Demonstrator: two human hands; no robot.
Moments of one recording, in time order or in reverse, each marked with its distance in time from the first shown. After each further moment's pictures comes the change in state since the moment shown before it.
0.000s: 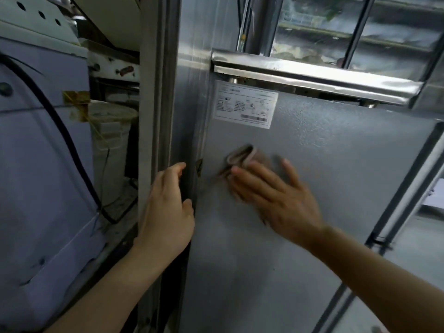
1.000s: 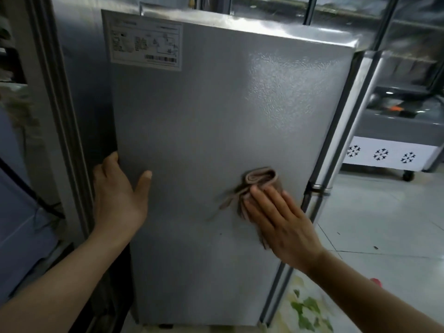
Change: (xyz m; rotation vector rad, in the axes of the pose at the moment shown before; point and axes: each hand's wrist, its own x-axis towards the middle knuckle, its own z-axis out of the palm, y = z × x) left_hand -0.013 -0.018 0.087 0.020 0.131 -0.148; right_hand -0.183 -0.019 0.035 -0.004 -0.106 0.163
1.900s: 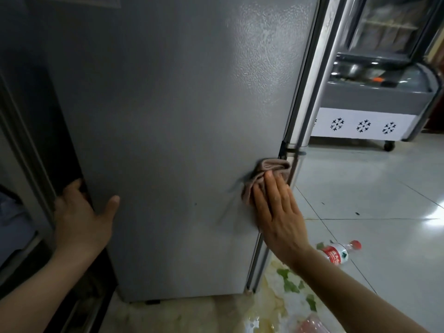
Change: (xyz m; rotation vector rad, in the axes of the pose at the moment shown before) left_hand -0.042 -0.085 0.028 0.022 -0.151 -0.149; right_hand -0.069 -0.028 0.010 0.142 -0.044 0.342
